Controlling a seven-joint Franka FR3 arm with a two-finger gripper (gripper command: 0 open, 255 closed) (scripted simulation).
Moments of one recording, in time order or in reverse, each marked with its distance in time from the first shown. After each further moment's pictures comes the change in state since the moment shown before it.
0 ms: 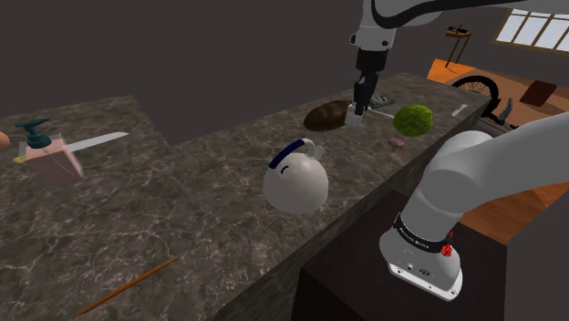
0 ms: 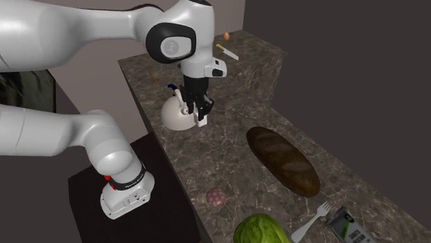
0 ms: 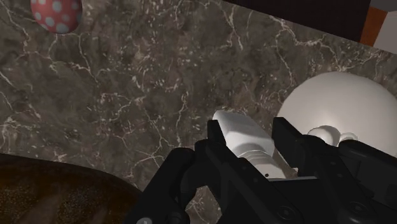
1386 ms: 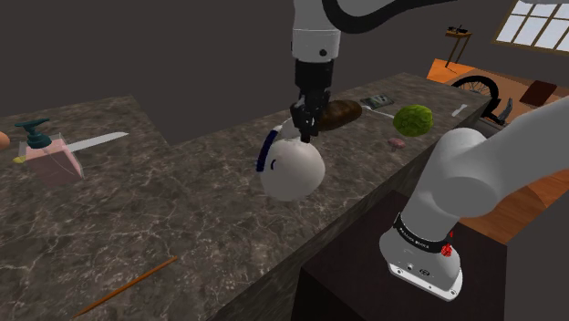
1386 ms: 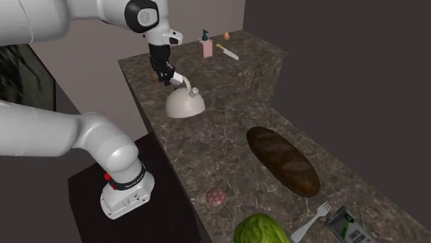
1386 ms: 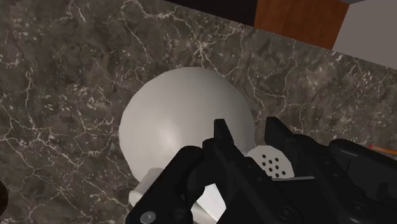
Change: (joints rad) arm 0.216 0.101 0.419 0.079 0.322 0.034 0.462
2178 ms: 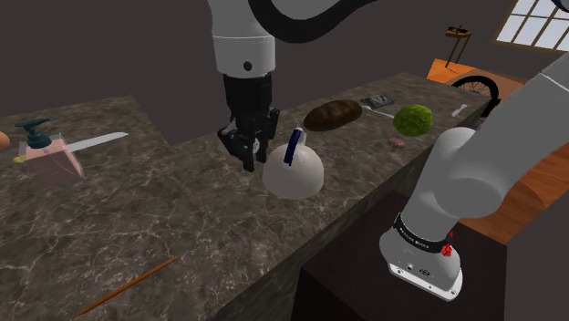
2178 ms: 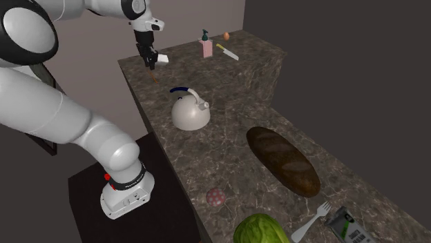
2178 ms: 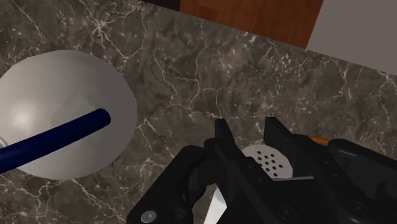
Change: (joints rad) arm 0.058 0.302 0.246 0.263 0.058 0.078 0.292
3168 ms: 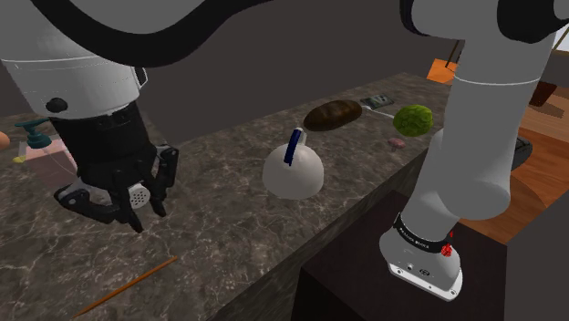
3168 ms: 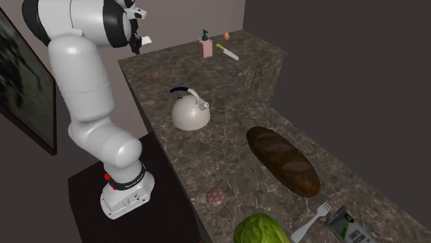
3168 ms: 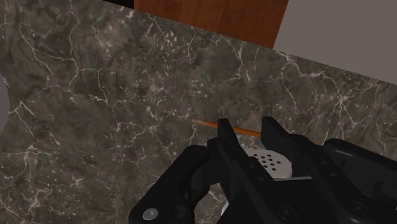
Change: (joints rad) arm 0.133 0.577 0.222 0.555 -0.275 -0.018 0.447
